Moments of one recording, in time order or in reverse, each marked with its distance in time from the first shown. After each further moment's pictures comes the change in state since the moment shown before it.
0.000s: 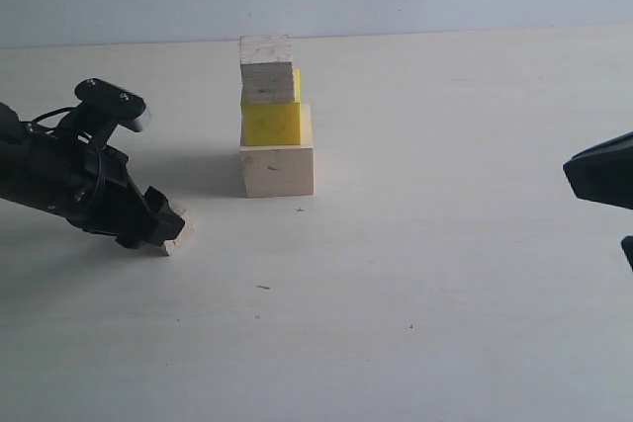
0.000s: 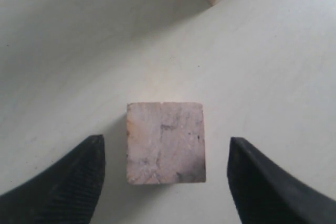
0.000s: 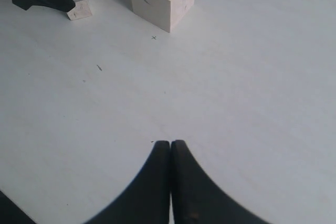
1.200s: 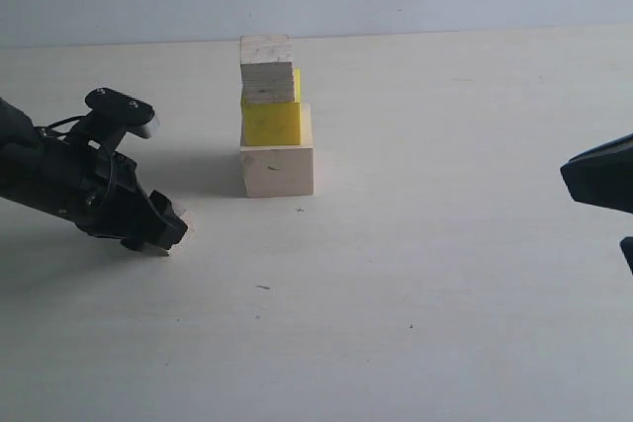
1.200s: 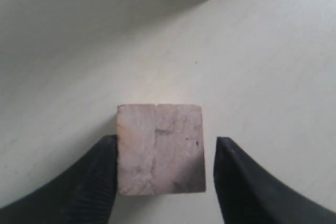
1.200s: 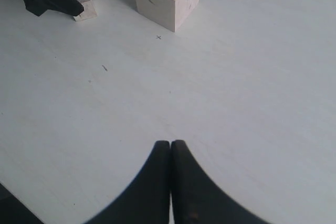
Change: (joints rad) left arm -0.004 0.050 -0.018 -0.022 0.010 0.000; right arm 0.000 0.000 0.000 0.018 0.000 0.002
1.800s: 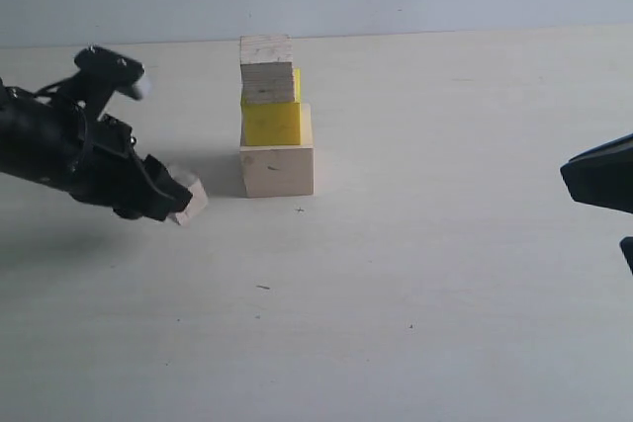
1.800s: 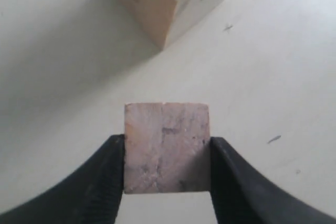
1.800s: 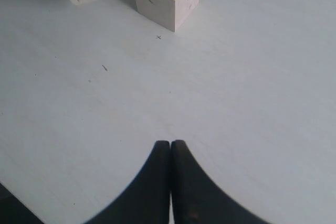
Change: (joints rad) left arm 0.000 -0.151 -0.038 0.035 0.133 -0.018; right arm 0.000 0.000 0.000 0.000 0.000 0.000
